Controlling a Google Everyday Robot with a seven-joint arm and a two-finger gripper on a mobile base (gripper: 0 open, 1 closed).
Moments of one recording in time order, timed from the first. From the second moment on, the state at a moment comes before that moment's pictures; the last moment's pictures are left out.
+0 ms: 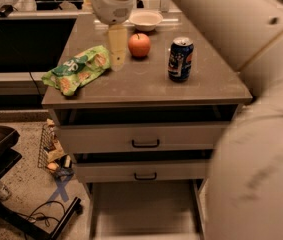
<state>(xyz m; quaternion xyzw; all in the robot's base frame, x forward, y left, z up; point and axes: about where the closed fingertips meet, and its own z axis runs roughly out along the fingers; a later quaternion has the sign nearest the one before) 0.646 0.092 0.955 -0.84 0.48 -0.03 0.23</state>
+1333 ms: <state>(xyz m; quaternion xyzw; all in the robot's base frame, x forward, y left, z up) 0.705 0.193 0.834 -0.89 0.44 0.00 0.14</state>
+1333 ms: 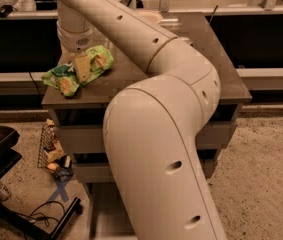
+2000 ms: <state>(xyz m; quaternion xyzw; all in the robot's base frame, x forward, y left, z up) 0.705 0.193 0.835 -0.89 0.44 0.00 0.13</state>
